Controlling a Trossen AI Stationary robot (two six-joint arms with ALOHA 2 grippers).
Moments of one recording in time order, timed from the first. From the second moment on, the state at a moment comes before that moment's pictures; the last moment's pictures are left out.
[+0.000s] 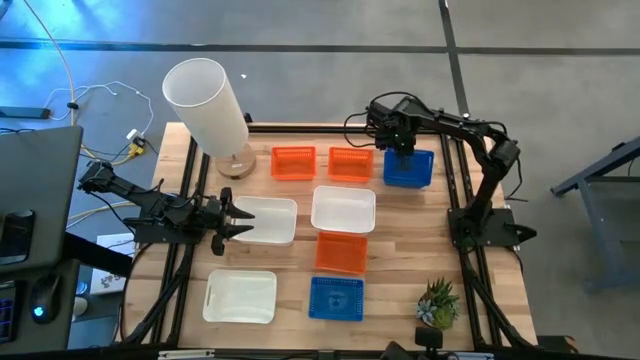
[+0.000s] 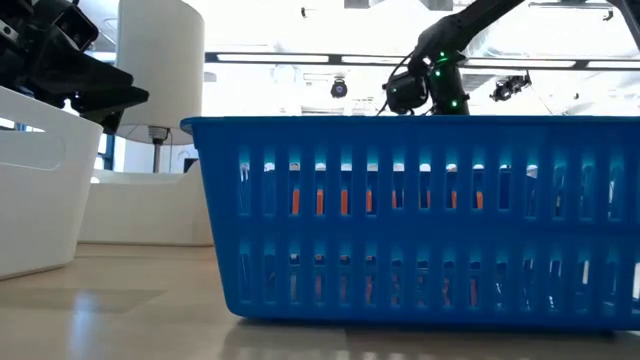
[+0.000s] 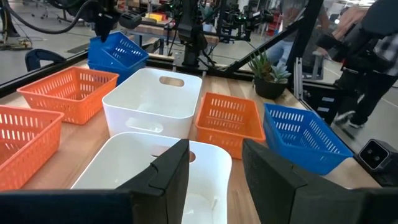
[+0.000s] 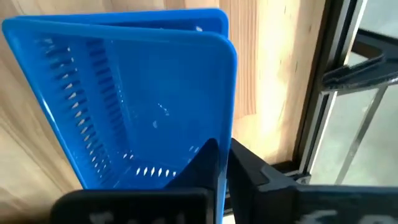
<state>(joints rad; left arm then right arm) -0.29 0.20 0.03 0.02 -0.40 -0.21 -0.67 1.79 1.42 -1.28 0.30 -0.52</state>
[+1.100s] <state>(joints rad) -0.29 0.20 0.03 0.02 -0.40 -0.22 -0.74 1.79 1.58 -1.41 0.13 -0.65</state>
